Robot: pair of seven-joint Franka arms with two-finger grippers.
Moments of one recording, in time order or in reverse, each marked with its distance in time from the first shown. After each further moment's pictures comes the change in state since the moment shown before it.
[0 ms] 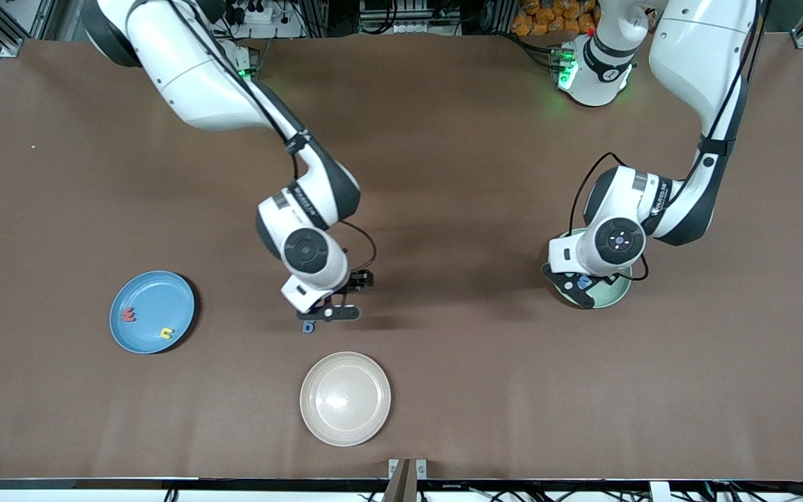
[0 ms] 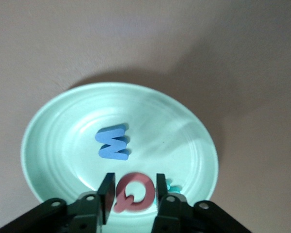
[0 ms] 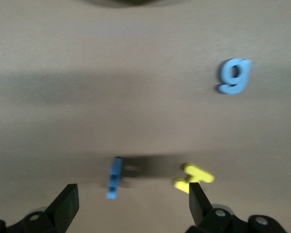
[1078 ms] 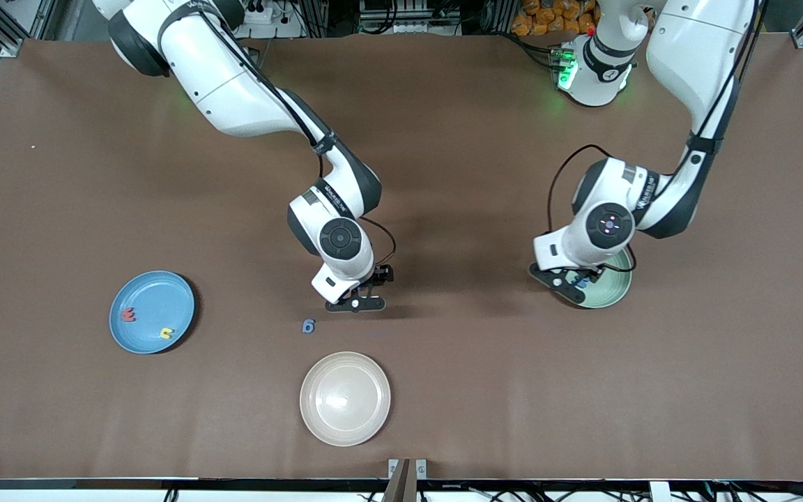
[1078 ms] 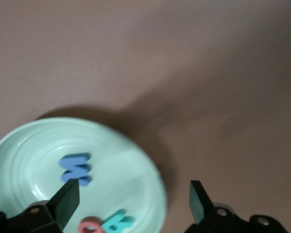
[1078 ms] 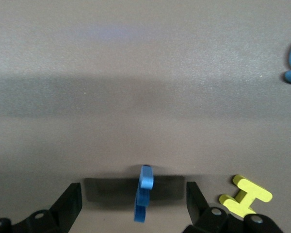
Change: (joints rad) left arm 0.051 -0.014 -0.161 0.012 -0.014 0.058 -0.280; right arm 0.058 0.062 -0.021 -0.016 -0.036 0.100 0.031
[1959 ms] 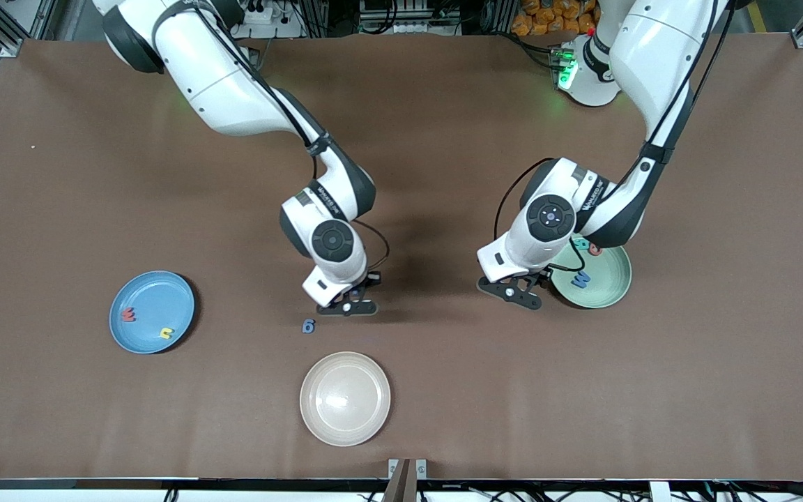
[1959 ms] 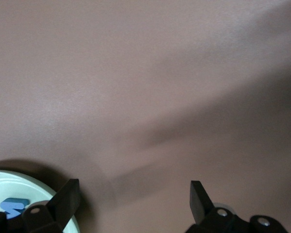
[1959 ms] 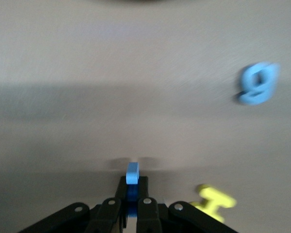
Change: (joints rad) left arm -0.081 0.098 -0.042 0.184 0.000 0.006 -0.268; right arm -0.011 -0.046 -0.054 0.005 -0.002 -0.030 0.000
